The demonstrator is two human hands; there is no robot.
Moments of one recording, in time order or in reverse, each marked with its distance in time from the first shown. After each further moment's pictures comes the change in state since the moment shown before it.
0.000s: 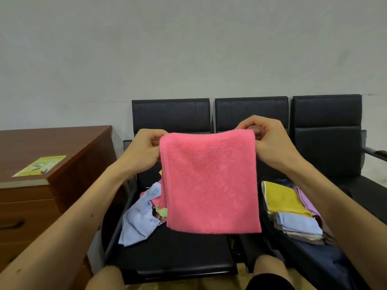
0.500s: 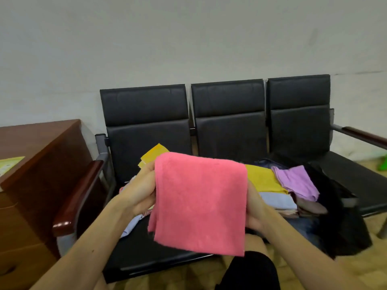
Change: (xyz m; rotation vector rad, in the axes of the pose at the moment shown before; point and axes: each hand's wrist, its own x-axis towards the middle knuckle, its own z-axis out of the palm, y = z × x) left_hand -0.036 -0.032 0.098 -0.697 -0.147 -0.546; right_hand -0.114 0.045 0.048 1.026 0.045 0.960
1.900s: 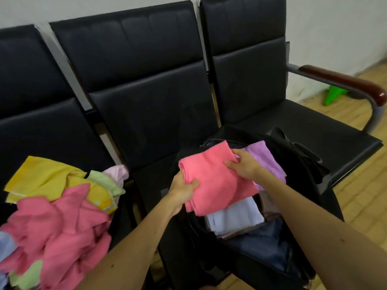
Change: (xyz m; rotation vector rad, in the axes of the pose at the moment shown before) left_hand 0.356 -0.232 0.245 0.308 -0.158 -0.352; right_hand 0.271 -0.063 -0.392 -1.053 0.535 -0.015
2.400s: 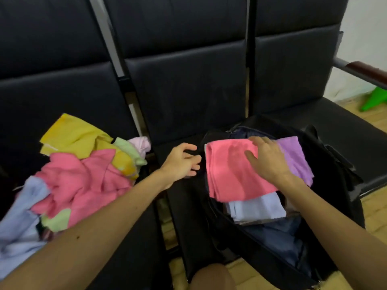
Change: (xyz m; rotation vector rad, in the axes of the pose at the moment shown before) left_hand -0.027 0.014 -0.074 -0.005 0.044 0.021; right_hand -0.026 -0.035 0.022 -0.501 0.204 -0.259
